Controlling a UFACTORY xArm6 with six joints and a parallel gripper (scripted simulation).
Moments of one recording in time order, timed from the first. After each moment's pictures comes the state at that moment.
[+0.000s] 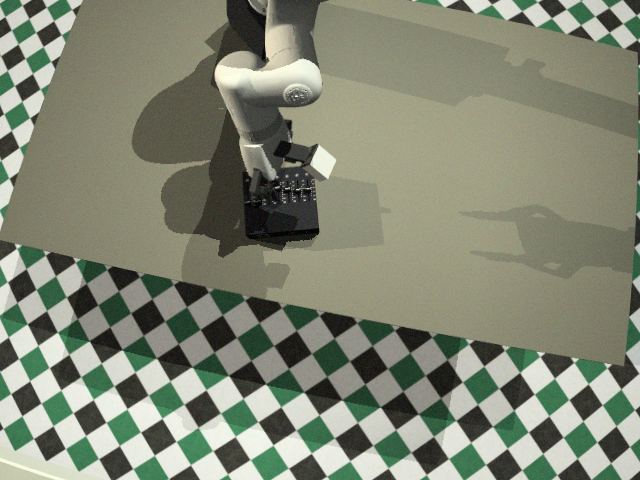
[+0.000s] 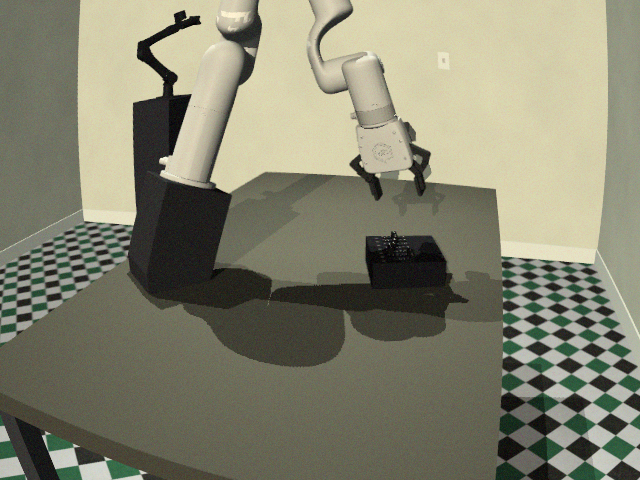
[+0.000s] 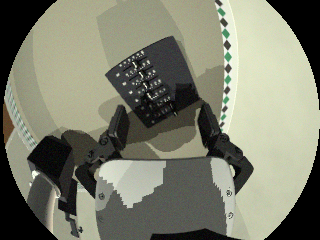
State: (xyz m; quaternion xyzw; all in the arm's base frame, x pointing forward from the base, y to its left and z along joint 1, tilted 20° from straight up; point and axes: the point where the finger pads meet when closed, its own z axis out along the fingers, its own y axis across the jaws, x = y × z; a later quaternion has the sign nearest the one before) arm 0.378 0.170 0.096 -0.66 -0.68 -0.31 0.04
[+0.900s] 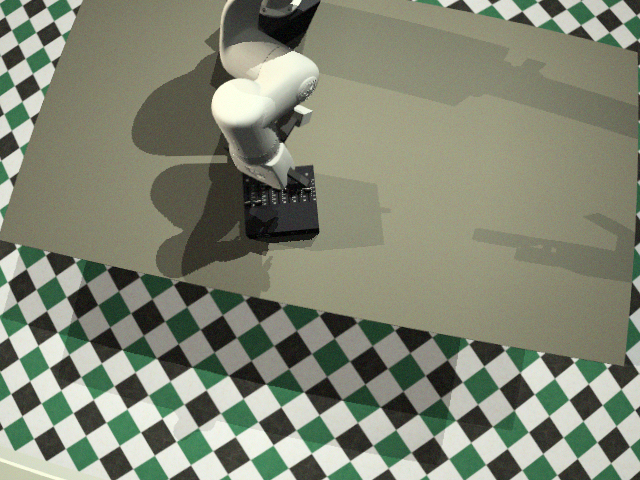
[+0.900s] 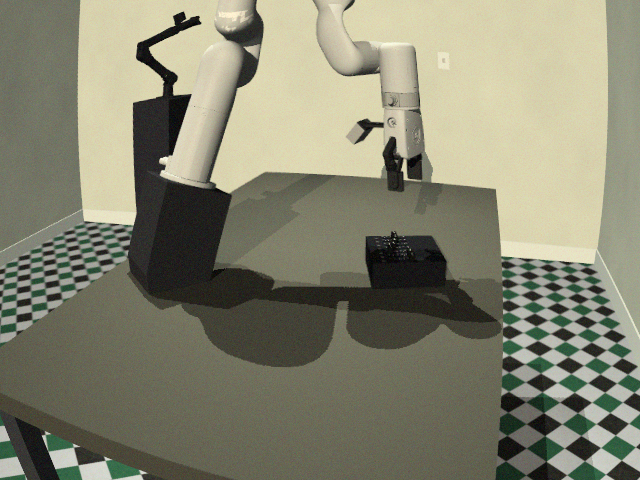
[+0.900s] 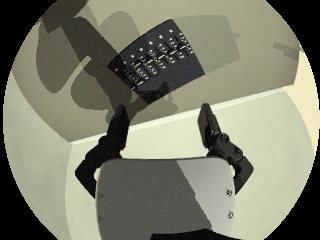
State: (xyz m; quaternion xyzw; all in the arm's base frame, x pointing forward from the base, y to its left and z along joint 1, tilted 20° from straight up) arm 0.390 0.157 0.121 -0.04 -0.98 -0.18 -0.09
